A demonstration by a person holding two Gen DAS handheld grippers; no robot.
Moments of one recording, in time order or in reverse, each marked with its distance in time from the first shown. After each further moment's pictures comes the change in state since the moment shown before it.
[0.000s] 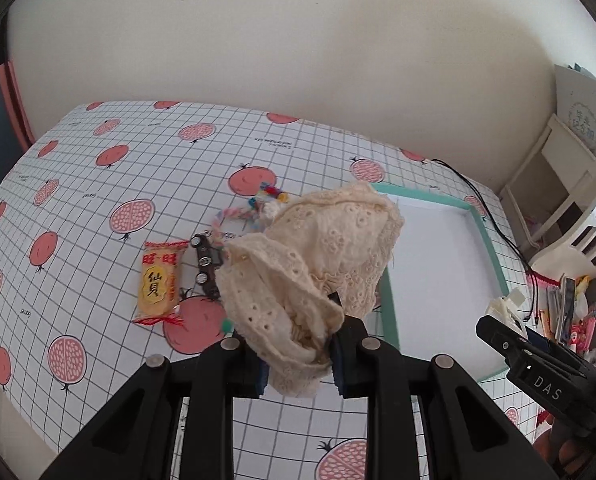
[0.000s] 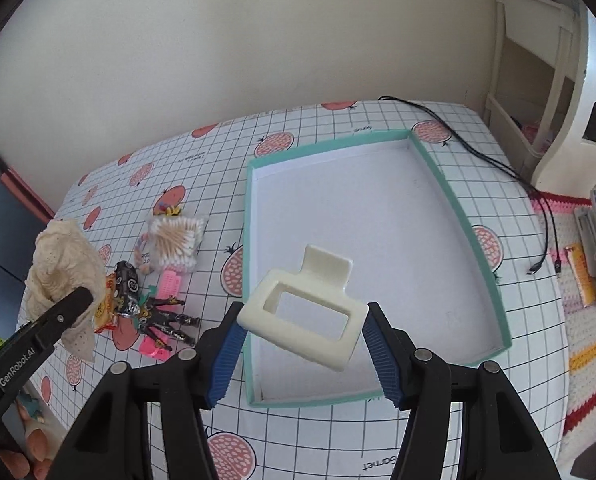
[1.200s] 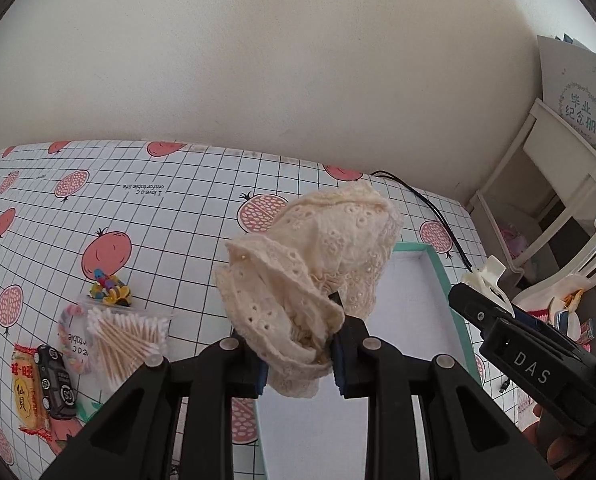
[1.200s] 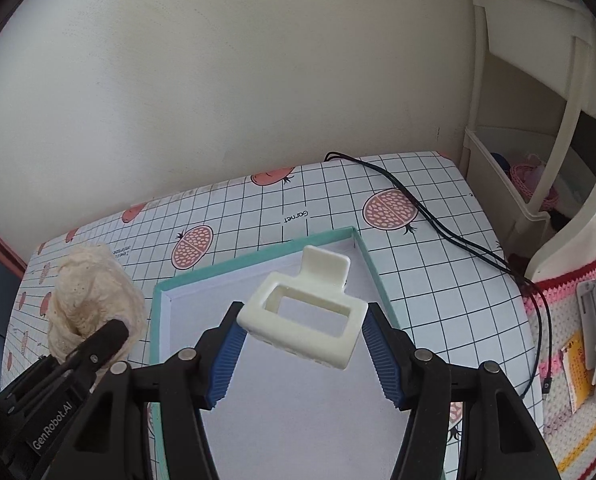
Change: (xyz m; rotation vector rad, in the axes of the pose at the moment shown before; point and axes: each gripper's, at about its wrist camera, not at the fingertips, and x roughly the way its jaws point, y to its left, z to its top) left arm 0.116 -0.115 0.089 -0.016 -0.041 -0.080; right arm 0.074 -0.079 0.118 0.092 -0.096 -0.062
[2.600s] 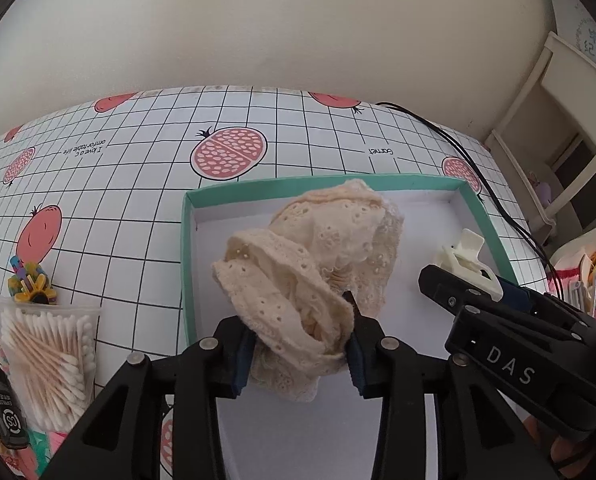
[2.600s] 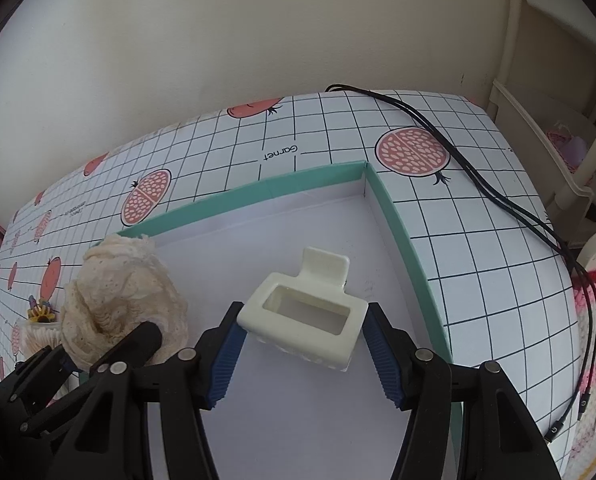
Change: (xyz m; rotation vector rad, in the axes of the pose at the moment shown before) left arm 0.084 -0.010 -0.019 0.015 0.110 0.031; right arm 0.080 -0.007 -0.013 -0.036 0.143 -0.029
